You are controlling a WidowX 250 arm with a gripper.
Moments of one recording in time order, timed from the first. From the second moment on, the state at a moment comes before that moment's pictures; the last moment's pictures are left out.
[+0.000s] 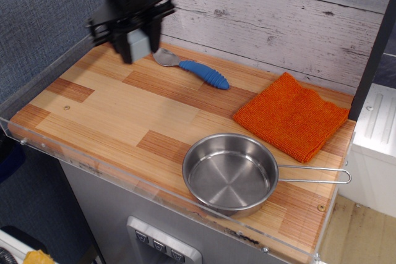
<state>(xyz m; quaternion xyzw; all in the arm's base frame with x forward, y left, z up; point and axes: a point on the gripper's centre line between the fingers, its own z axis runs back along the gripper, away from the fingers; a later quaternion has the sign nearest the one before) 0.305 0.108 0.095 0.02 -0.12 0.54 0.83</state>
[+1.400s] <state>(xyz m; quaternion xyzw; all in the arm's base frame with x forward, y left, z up) 0.371 0.119 0.018 0.06 -0.07 0.54 0.83</state>
